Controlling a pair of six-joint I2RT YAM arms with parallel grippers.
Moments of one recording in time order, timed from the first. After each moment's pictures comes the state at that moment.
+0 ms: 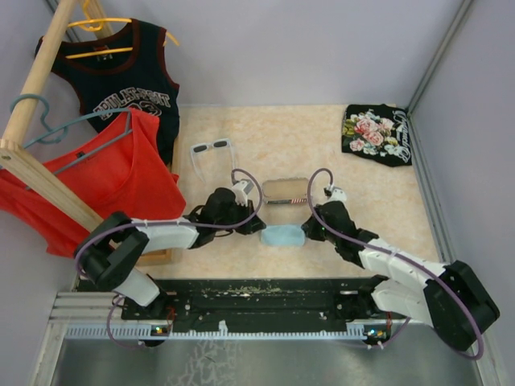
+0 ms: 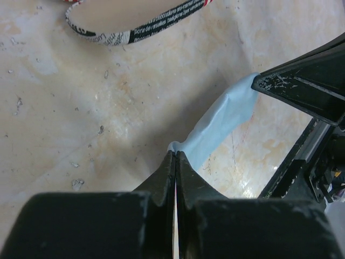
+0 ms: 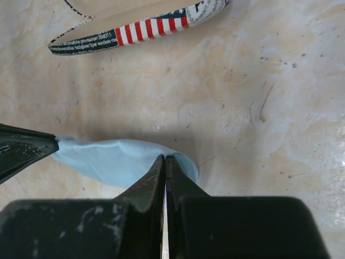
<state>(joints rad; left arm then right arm) -0.77 1.54 0.58 0.42 0.24 -0.56 0.62 1.05 0.35 0.04 0.10 0.72</state>
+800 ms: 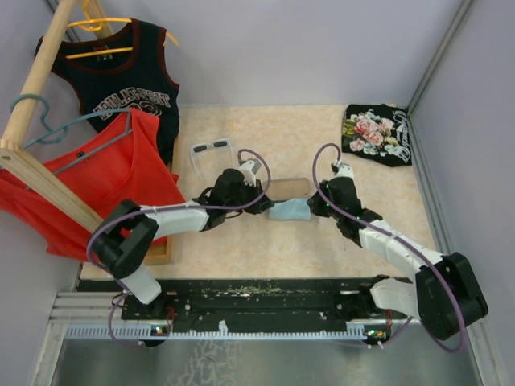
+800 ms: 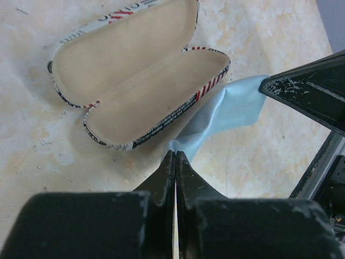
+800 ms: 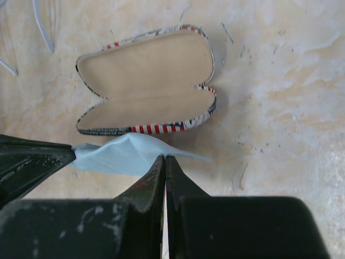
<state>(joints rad) -0.74 1.66 0.80 0.38 0.20 -0.53 0.45 1.13 0.52 0.02 0.07 0.61</state>
